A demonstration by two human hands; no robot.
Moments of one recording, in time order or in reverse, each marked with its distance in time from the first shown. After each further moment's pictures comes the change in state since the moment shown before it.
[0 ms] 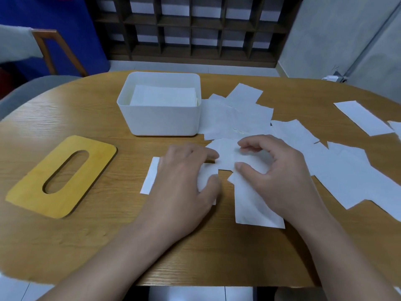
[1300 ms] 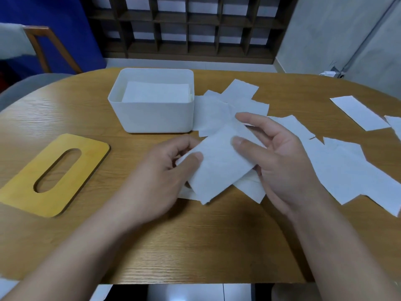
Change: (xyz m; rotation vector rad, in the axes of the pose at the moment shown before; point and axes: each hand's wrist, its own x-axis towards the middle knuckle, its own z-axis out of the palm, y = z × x) left_hand 0.012 -0.003 -0.032 -0.597 -0.241 -0.166; right_hand 0.008 -0.016 -0.007 0.828 -0.072 0.300
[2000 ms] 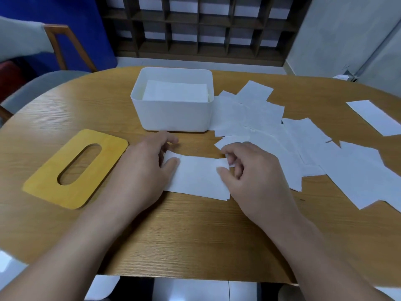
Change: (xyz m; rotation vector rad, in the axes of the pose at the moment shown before) left_hand -0.004 -0.041 -0.047 0.592 0.336 -0.037; right_hand -0.009 0.040 0.043 -0.929 -0.004 -0.340
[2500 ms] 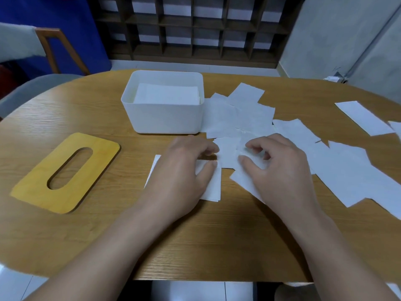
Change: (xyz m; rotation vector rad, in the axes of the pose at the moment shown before) left_hand -0.003 0.056 0.040 -0.079 -0.032 0.236; right_hand 0.007 0.038 -0.033 -0.170 0.203 0.058
